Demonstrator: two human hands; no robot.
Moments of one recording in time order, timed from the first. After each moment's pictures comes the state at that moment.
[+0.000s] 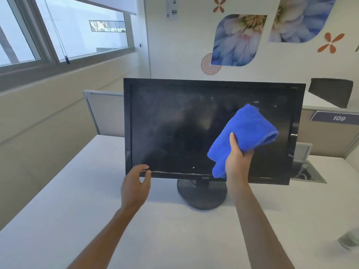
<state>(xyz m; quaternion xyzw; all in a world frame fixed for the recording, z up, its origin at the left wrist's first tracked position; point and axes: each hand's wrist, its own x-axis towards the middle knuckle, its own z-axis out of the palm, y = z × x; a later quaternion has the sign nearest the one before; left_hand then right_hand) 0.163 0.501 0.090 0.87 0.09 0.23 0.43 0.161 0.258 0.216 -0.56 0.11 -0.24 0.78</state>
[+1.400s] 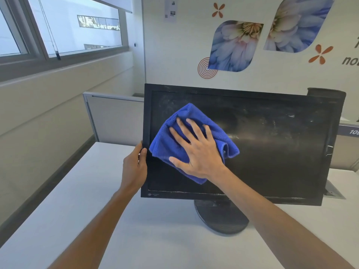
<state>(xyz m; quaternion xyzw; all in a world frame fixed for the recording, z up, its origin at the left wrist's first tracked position) 0.267 0.585 0.130 0.82 0.01 0.24 0.52 0.290 0.374 0.185 -0.90 -0.27 -0.33 -0.07</state>
